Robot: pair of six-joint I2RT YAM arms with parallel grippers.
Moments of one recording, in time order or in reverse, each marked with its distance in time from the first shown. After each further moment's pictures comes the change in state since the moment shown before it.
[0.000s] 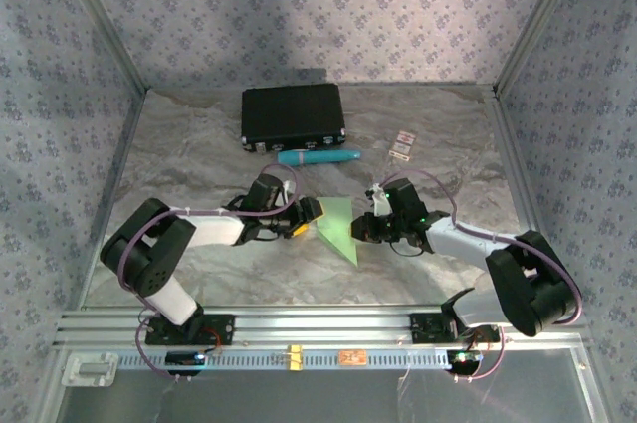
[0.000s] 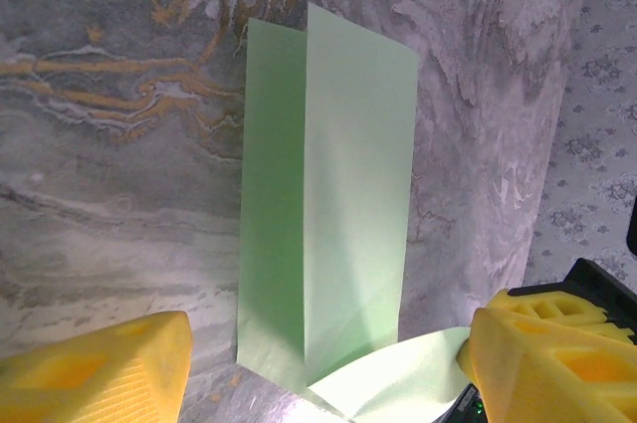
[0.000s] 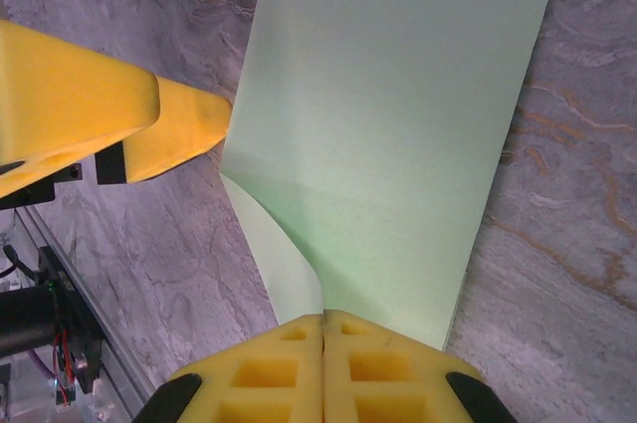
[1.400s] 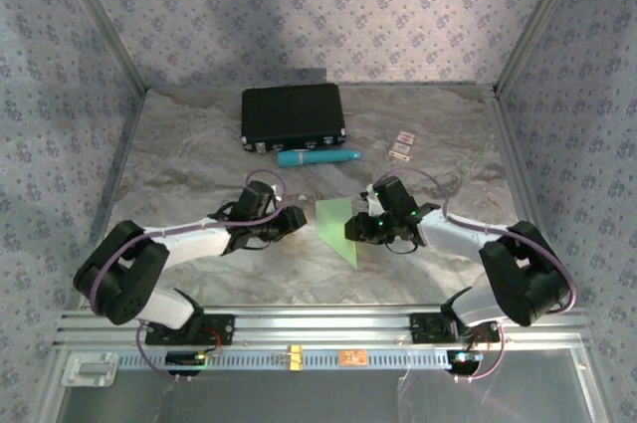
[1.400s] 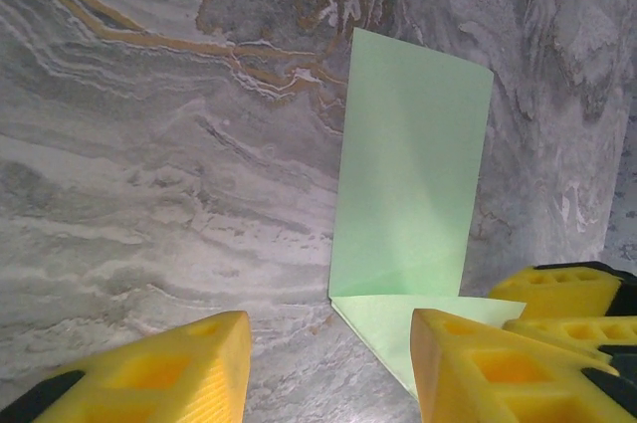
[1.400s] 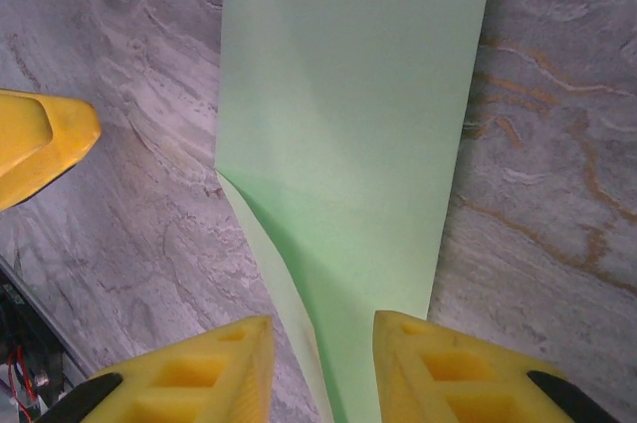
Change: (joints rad) left arm -0.009 -0.184 -0.078 -0.167 -0.157 0.054; right arm 0.054 0.074 0.092 -0.145 0.092 0.023
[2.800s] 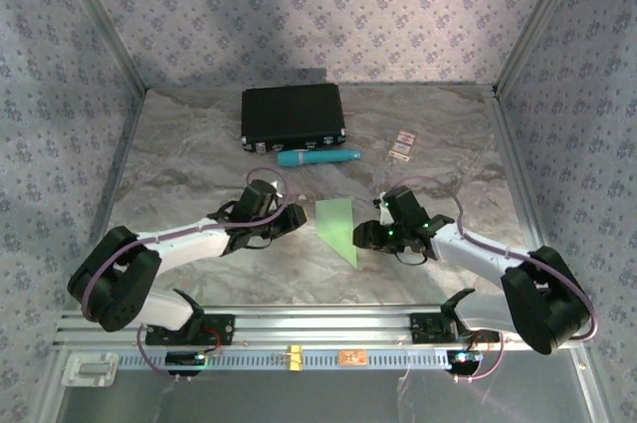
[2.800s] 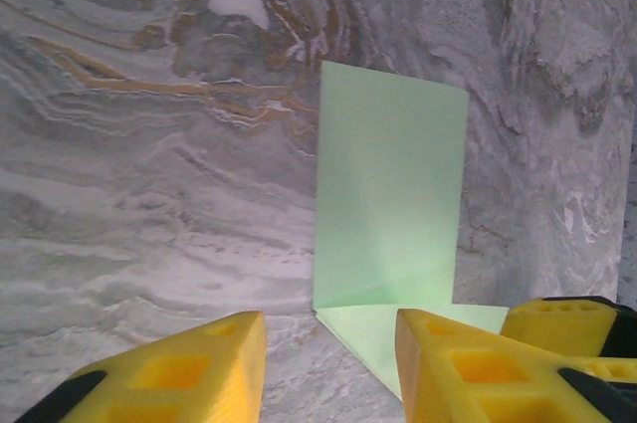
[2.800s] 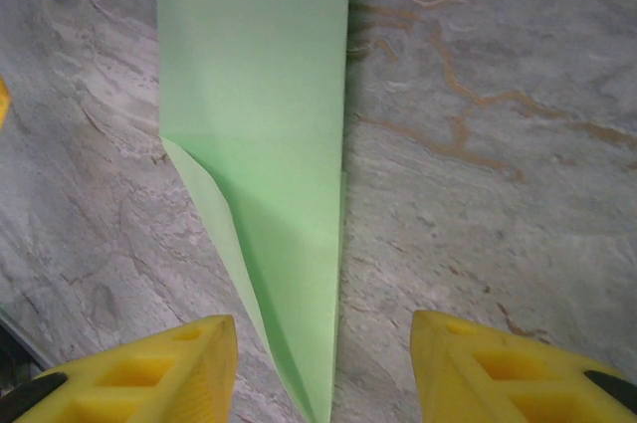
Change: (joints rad) left arm -0.028 -0.055 0.023 -0.061 -0.093 0.037; right arm -0.002 -0.168 -0.093 -0.069 0.090 0.045
